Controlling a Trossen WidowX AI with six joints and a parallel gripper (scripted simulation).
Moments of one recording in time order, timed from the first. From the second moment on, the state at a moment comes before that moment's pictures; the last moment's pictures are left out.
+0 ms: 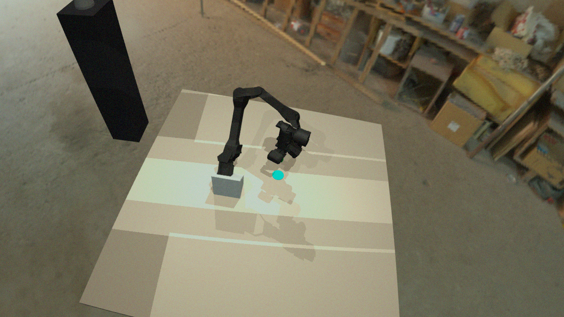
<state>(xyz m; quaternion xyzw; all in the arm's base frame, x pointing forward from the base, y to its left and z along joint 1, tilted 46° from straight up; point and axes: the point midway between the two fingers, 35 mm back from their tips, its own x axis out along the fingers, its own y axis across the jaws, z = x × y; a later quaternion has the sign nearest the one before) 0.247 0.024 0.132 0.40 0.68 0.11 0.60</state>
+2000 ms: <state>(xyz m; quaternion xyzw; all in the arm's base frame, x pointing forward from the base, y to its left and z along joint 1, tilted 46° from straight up) 0.227 0.034 0.101 0.26 0.69 -0.01 0.68</state>
